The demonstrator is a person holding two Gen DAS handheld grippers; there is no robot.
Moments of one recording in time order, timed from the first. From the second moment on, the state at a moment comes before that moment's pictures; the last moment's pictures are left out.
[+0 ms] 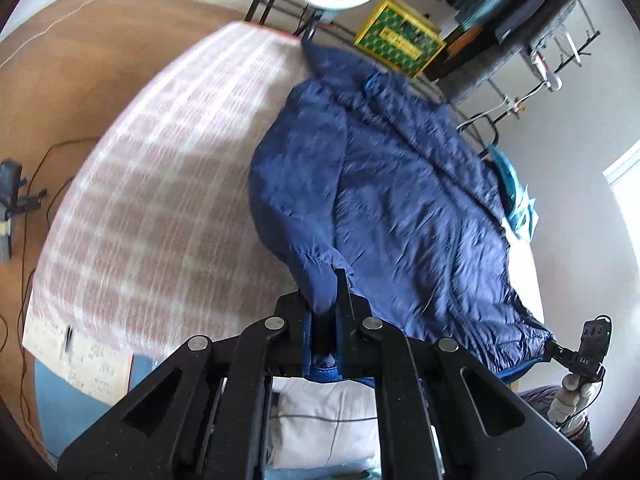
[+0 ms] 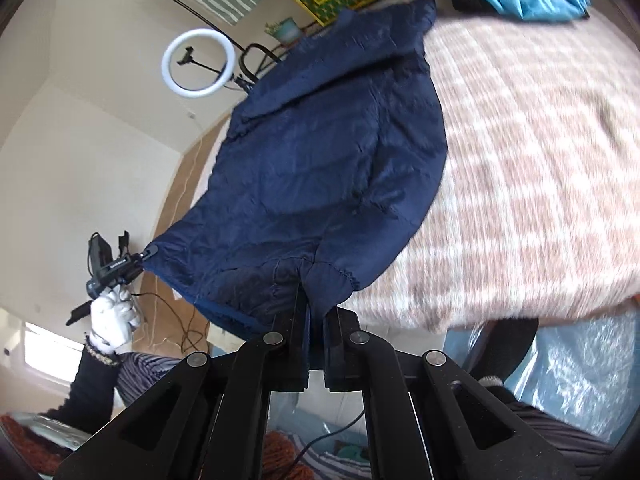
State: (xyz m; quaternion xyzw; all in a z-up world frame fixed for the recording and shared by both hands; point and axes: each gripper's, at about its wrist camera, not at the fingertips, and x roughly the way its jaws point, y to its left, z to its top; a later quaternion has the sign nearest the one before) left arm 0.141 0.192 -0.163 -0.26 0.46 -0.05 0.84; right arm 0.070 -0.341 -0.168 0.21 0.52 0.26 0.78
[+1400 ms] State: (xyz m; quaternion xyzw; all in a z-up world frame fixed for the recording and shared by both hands) left arm 0.553 0.148 -0.110 -0.19 0.39 -0.01 0.90; right arm 0.440 -0.337 -0.114 0.17 0.43 0.12 0.88
